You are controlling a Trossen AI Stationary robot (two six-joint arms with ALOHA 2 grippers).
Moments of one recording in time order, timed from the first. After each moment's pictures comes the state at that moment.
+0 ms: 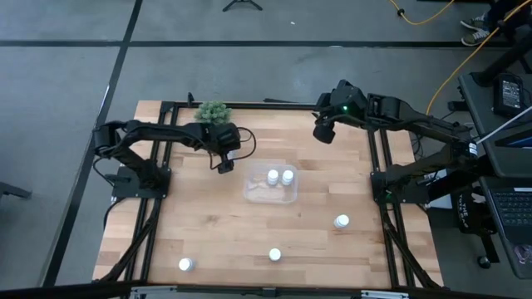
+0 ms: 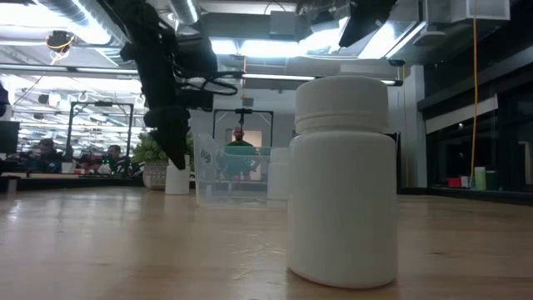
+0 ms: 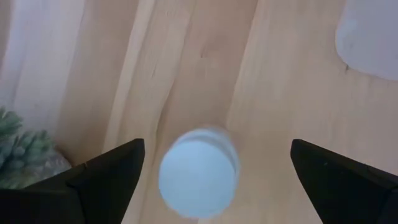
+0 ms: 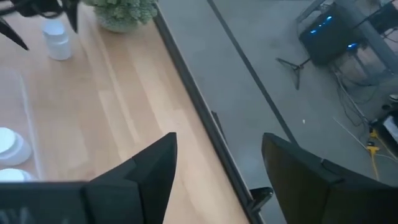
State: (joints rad) left arm 0.35 1.49 0.85 -0.54 -0.11 0.11; right arm -0.27 1.29 1.43 -0.85 0.42 -0.17
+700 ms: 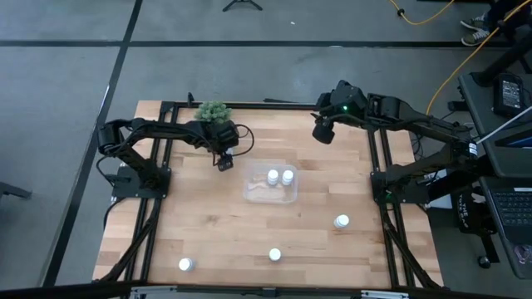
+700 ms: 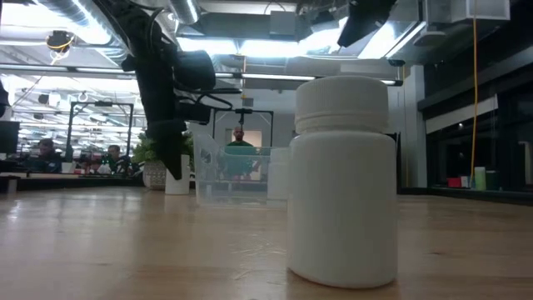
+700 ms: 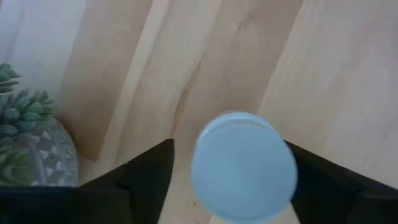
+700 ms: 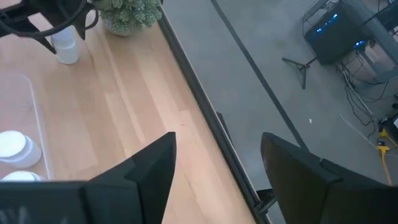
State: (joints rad) left arm 0.41 1.53 0.82 -0.52 -0.09 0.04; right arm -0.27 1.29 1.43 -0.85 0.41 -0.14
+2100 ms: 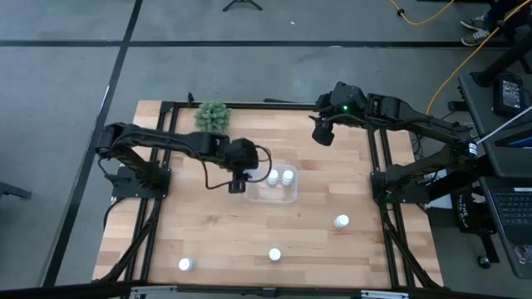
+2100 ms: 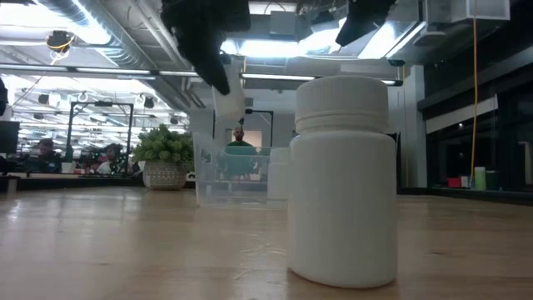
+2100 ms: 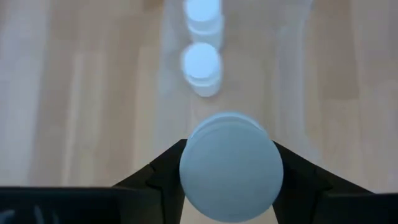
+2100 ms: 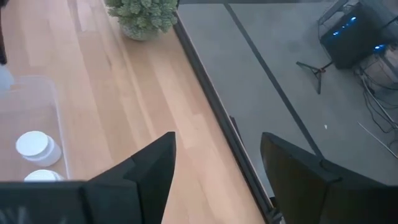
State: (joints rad) left arm 0.02 1.54 1.24 -0.74 -0.05 0.01; right arm -0.27 1.29 1.43 -0.84 0.34 -0.14
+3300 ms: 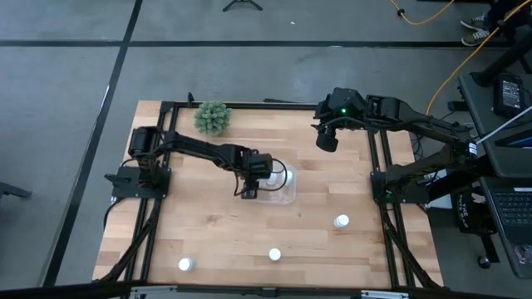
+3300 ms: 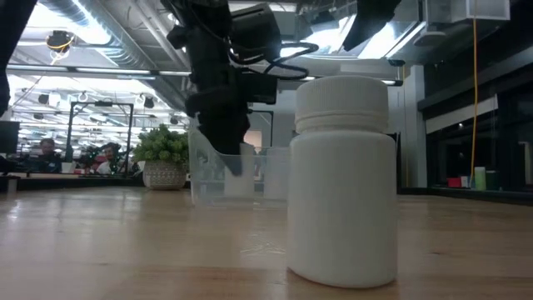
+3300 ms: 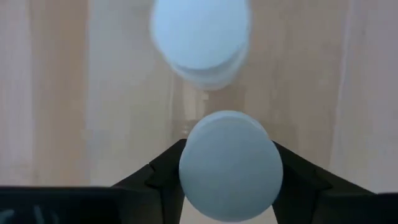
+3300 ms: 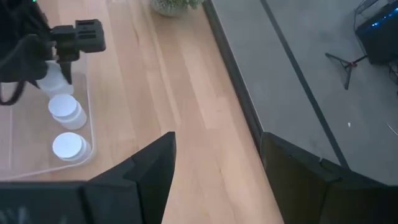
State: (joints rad) left arm 0.04 1.85 1.24 -0.60 -0.06 0.03; right arm -0.26 1.29 1.43 -0.93 0.26 -0.16
